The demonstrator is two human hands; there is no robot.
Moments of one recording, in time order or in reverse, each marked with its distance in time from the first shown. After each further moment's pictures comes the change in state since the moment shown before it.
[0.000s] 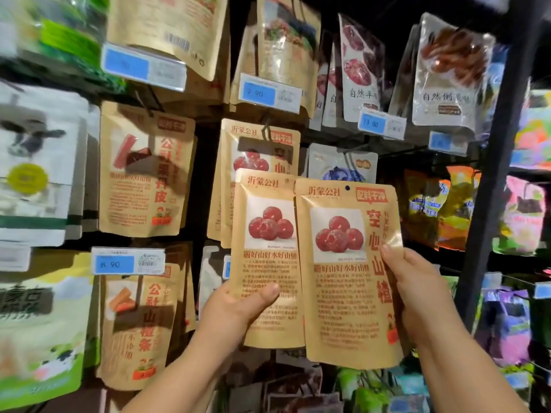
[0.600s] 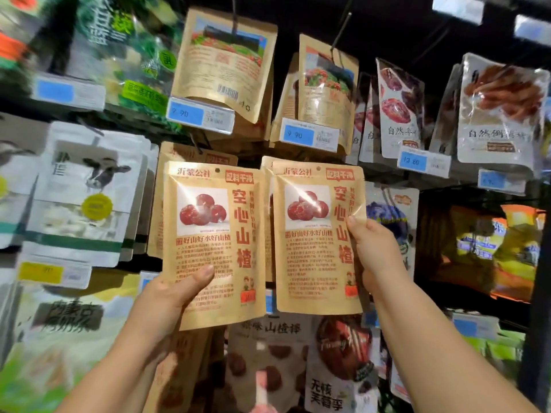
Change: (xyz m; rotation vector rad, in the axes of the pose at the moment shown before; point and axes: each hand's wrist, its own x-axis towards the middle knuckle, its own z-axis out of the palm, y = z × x) left_hand 0.008 0.047 -0.102 -0.103 0.348 0.066; right_hand 0.067 -0.048 0.112 0.027 -0.145 -0.088
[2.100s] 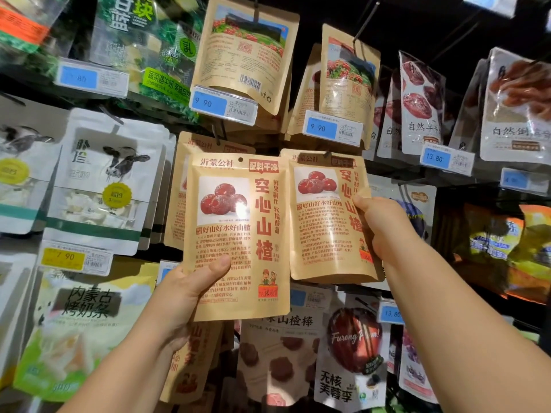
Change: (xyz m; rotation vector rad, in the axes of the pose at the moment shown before) left_hand -0.006 0.012 -0.007 -0.179 -0.149 -0.076; right_hand 0.023 -0.038 0.028 -0.128 -0.001 0.156
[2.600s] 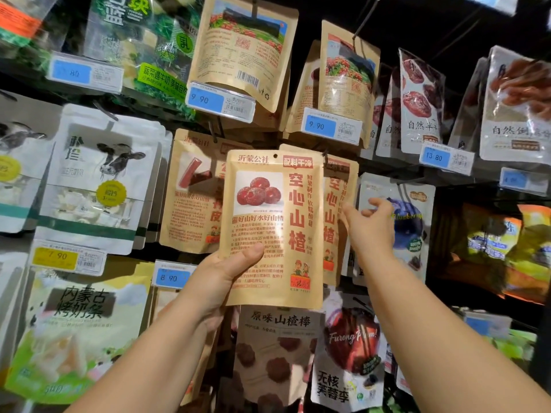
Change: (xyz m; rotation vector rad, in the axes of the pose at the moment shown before) left_hand 0.020 -0.003 0.039 -0.100 -0.083 -0.075; right_hand 0.006 0.038 0.017 -0.220 0.280 -0.269
